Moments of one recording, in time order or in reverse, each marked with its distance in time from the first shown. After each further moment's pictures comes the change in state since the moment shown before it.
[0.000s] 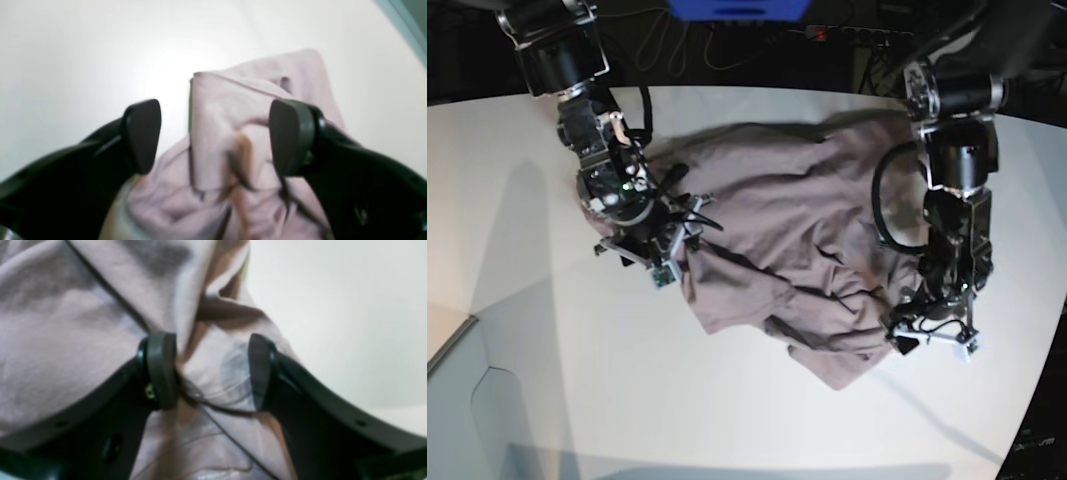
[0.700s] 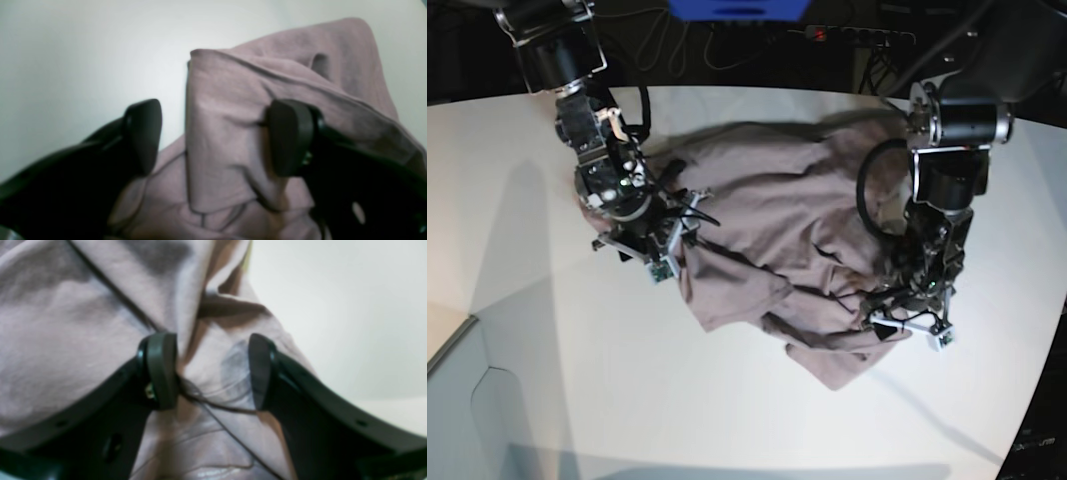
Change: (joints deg) left arm -4.8 0.3 8.2 -16.9 -0.3 0.1 -12.2; right arm -0.7 0.4 0.1 0.0 0.0 0.0 0.0
